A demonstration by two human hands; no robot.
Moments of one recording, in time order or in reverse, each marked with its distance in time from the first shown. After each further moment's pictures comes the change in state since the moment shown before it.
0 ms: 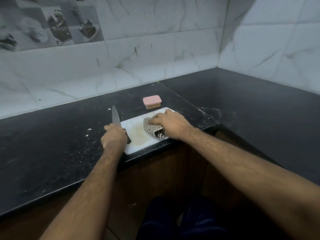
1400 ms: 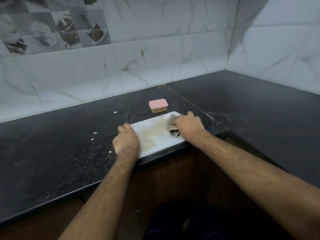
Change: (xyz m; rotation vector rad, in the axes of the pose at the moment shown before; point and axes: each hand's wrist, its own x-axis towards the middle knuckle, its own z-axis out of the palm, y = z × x) left_hand -0.007 0.014 0.007 0.255 0.138 0.132; right_hand 0.010 0.023 0.004 -0.174 -0.135 0.290
